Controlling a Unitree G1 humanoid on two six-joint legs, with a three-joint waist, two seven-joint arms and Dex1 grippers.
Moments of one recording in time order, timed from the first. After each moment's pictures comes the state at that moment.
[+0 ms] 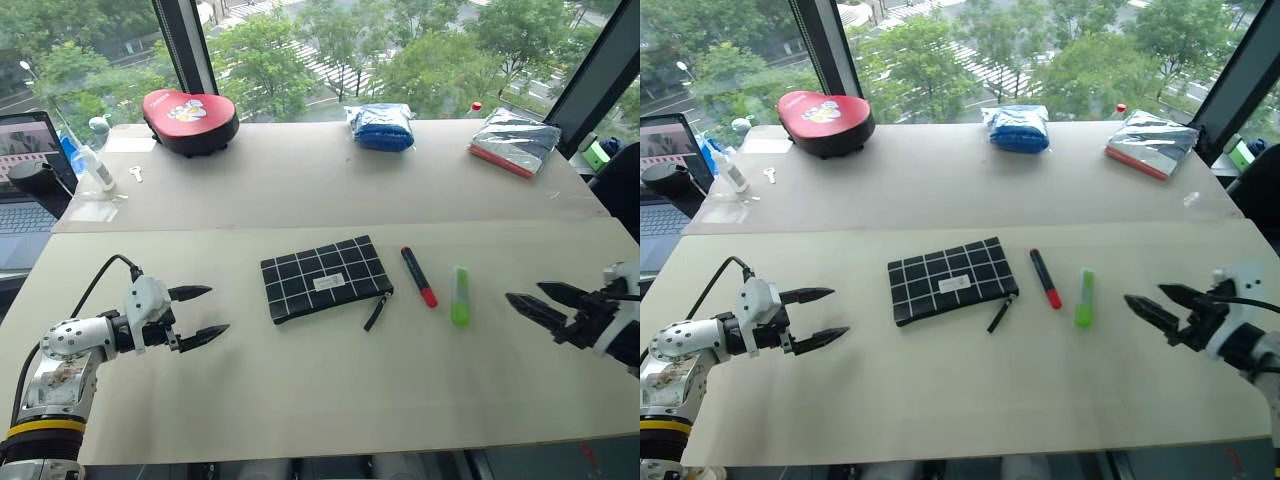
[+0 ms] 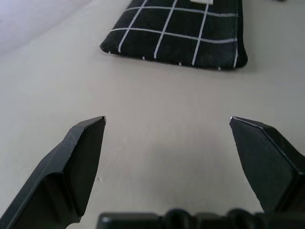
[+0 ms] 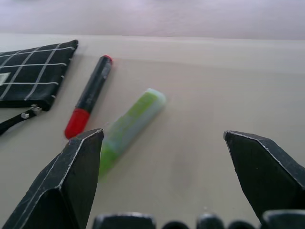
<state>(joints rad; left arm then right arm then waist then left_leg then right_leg) -0.11 0.75 0.15 0.27 -0.27 -0.22 -1.22 0.03 -0.80 -0.48 -0.08 0.64 0.59 0.89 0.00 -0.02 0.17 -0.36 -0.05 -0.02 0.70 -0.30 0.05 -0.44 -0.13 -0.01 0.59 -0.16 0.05</state>
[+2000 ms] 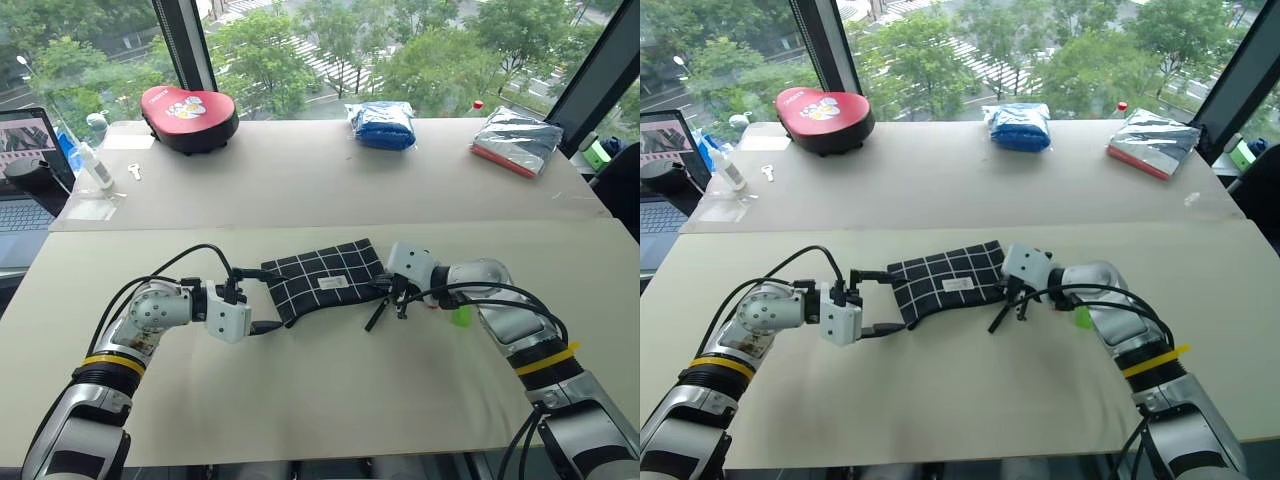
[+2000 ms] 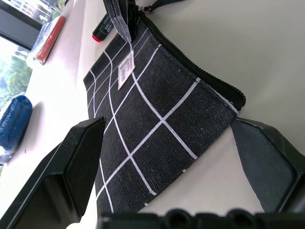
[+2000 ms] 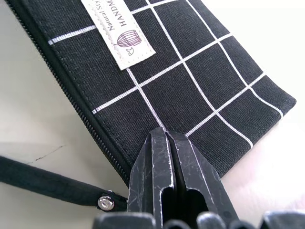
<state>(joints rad) -0.46 0.74 -0.23 0.48 0.00 -0.90 -1.09 -0.54 -0.62 0.31 0.10 0.00 0.28 0.95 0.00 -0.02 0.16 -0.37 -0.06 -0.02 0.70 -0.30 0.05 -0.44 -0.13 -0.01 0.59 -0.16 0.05</state>
